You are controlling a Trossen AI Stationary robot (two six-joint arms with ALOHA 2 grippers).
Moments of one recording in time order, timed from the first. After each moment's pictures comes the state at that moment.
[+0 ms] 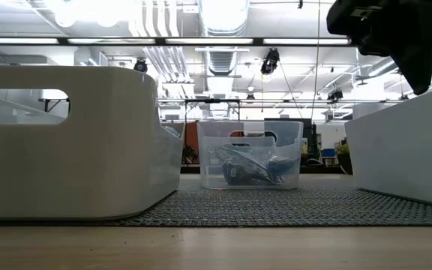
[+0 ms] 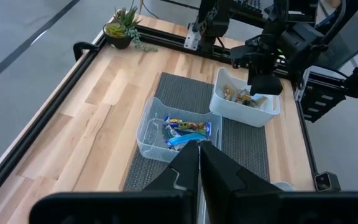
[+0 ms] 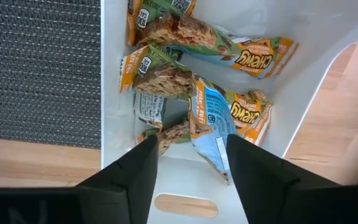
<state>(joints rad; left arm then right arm) 0.22 0.96 1.53 -1.07 0.12 -0.13 0.44 1.59 1.21 -1.09 -0.11 1.93</state>
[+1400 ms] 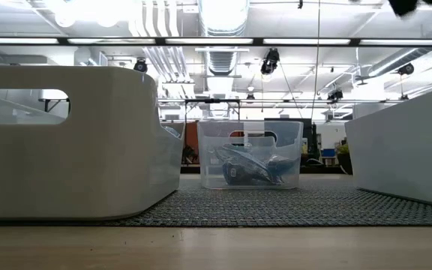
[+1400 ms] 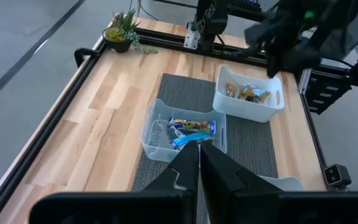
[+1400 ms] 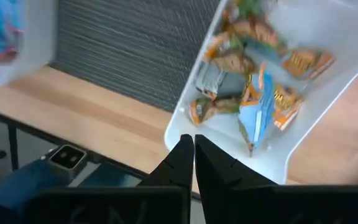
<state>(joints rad) 0.22 0.96 1.53 -1.07 0.12 -0.07 0.44 1.59 1.45 -1.19 -0.09 1.73</state>
